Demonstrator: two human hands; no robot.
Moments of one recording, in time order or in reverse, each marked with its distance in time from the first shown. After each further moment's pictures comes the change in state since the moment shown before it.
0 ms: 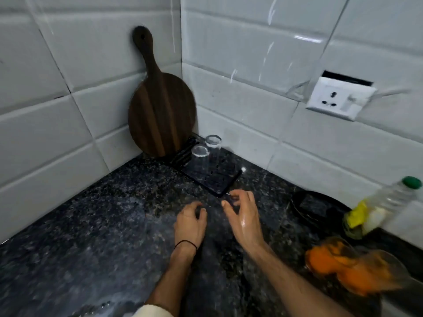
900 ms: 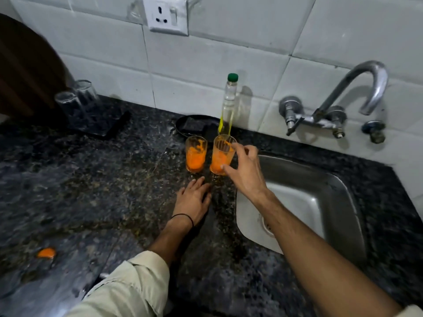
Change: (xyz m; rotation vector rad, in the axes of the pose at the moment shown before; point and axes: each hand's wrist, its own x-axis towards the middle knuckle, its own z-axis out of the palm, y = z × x) left_hand -0.238 0.078 0.200 0.467 -0.557 0.576; right_hand -0.171 0.113 -0.285 -0.371 0.076 0.326
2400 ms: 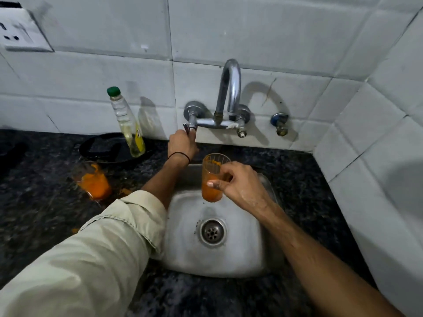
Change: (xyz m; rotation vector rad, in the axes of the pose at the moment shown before) left_hand 0.180 0.267 0.001 -0.442 0.241 -0.148; right_hand -0.032 0.162 -0.180 0.018 -0.041 0.059
